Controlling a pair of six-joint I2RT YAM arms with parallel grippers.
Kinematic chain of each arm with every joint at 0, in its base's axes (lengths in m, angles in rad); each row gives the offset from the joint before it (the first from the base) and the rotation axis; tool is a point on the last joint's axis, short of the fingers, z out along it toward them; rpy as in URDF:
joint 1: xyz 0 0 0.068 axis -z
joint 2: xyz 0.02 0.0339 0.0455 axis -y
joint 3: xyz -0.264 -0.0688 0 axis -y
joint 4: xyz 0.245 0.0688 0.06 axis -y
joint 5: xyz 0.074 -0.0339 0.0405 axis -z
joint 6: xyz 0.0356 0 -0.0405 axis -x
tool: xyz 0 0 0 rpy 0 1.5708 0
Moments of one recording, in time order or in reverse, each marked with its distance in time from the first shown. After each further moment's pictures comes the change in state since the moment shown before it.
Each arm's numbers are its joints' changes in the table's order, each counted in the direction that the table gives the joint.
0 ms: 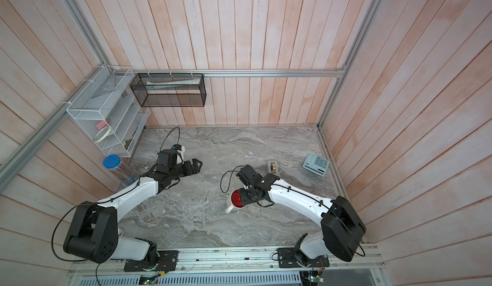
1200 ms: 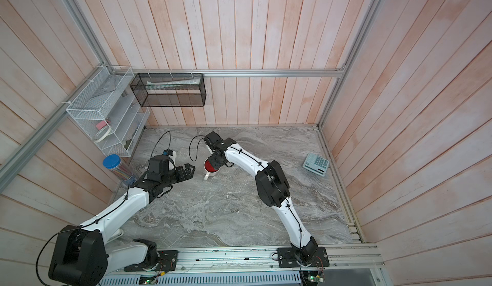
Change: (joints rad) left arm -0.029 0.187 -0.097 -0.100 -0.047 0.010; right arm 0.047 -0.887 1.092 -0.194 0.052 0.369
